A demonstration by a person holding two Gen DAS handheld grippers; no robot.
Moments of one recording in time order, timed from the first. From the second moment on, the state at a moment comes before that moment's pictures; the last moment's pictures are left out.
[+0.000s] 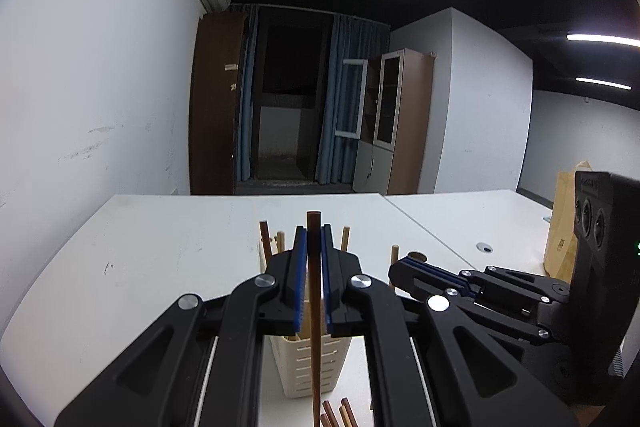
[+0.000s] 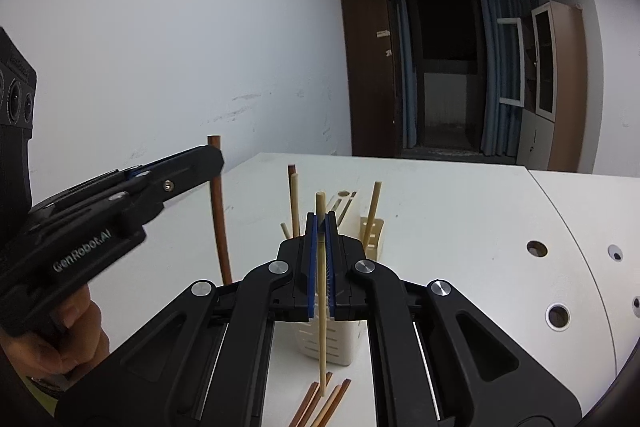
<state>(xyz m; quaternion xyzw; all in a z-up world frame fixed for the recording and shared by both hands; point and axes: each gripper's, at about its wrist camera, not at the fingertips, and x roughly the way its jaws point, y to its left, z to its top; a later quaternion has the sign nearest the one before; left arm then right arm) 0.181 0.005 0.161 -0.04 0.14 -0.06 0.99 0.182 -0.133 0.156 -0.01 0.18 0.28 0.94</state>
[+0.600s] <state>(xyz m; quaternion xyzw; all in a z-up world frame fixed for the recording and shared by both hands) 0.158 0.011 0.185 -0.06 0.02 -0.04 1.00 0.193 -0.147 0.168 0.03 0.09 0.31 0.95</state>
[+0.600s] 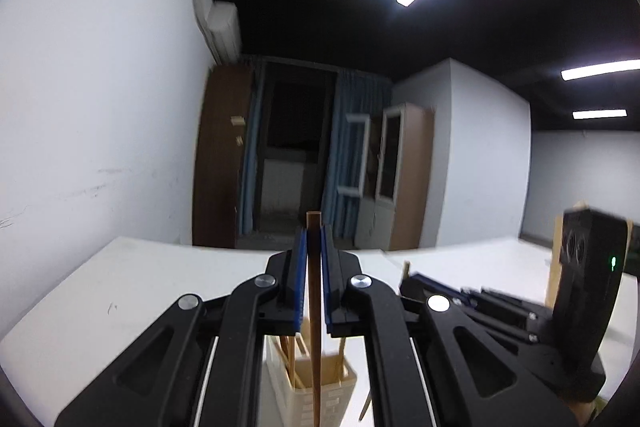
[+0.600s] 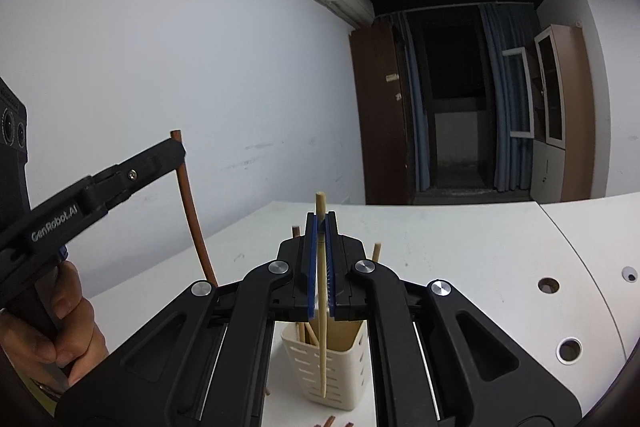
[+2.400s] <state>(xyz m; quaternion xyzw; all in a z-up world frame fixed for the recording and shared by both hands) 0.241 0.020 0.126 -0.04 0.08 -0.06 0.99 0.239 -0.128 0.120 0.02 0.13 0.28 0.95</state>
